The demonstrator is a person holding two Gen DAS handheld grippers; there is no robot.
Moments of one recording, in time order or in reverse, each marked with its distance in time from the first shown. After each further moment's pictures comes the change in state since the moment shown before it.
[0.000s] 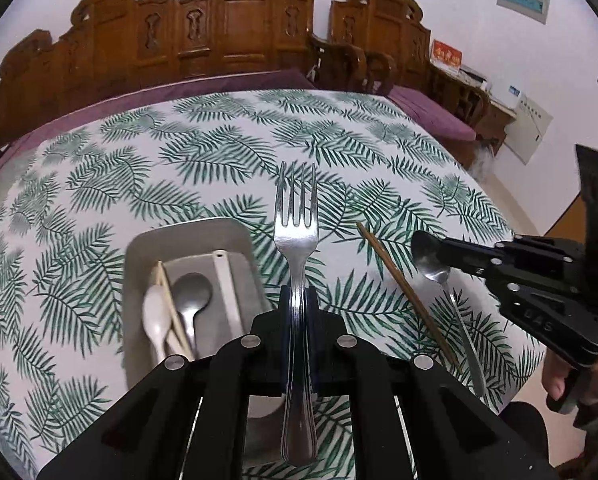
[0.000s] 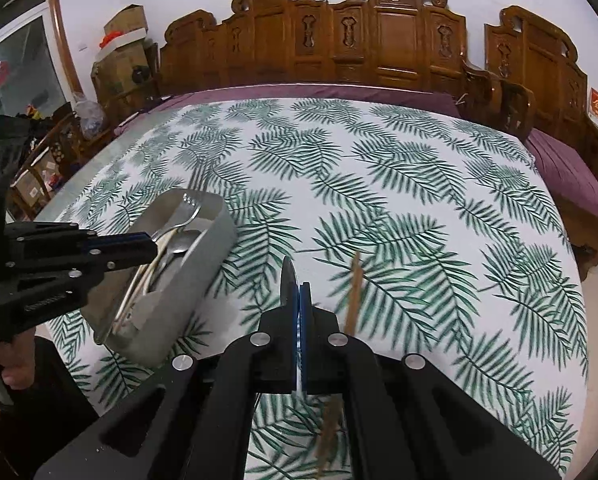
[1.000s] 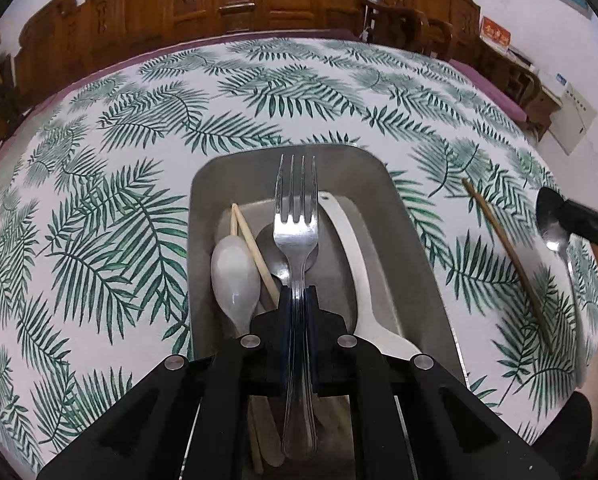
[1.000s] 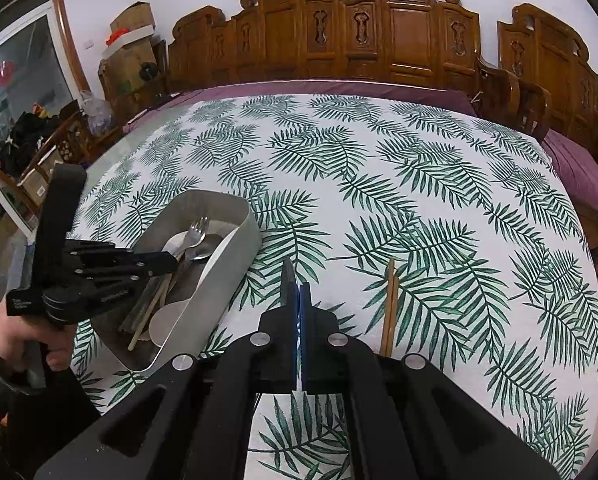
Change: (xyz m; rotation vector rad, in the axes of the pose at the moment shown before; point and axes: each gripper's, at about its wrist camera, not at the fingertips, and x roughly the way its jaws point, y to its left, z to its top) left arm 0.061 0.076 -0.026 -0.053 0.148 0.123; right arm 0.013 0.023 0.008 -0.006 0.011 0.031
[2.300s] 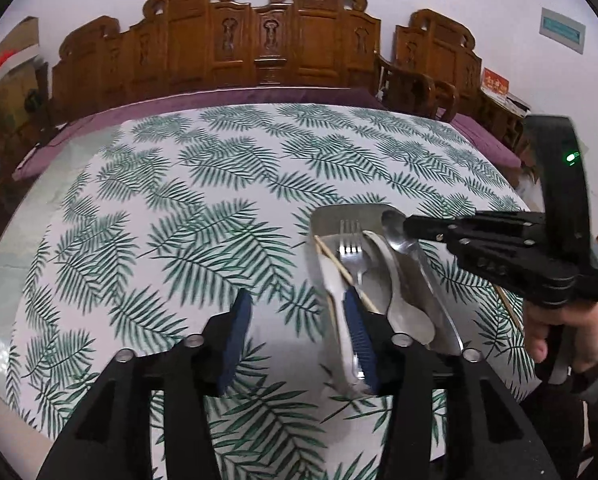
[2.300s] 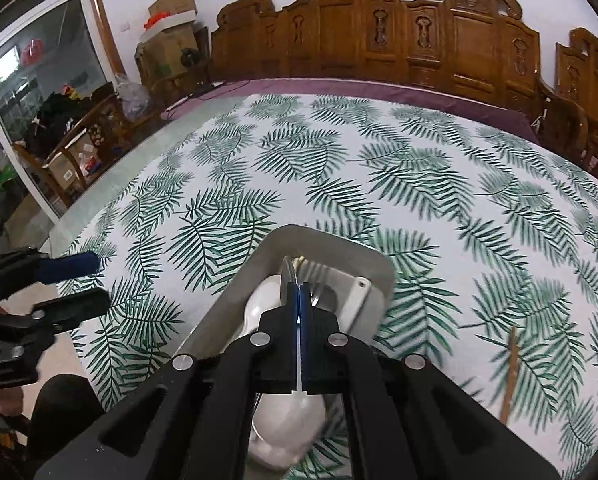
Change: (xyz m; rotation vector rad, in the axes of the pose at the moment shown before) left arm -0.127 0.066 -0.035 -0.057 -0.195 0.021; right arm 0.068 0.111 0.054 -0.082 0.029 0.108
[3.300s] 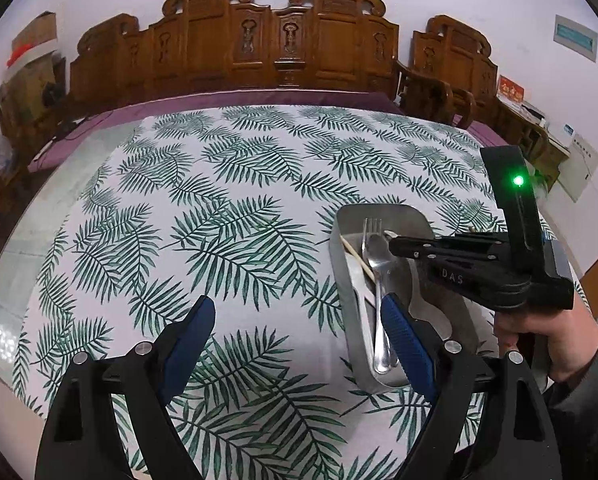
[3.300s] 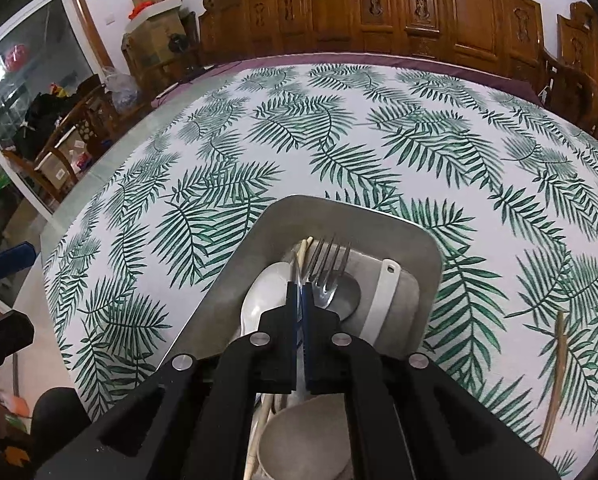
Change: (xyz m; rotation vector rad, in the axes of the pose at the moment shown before) left arm -0.009 0.009 -0.008 -0.025 -0.014 0.045; right arm 0.042 -0.001 -0.008 0.057 0.054 0.005
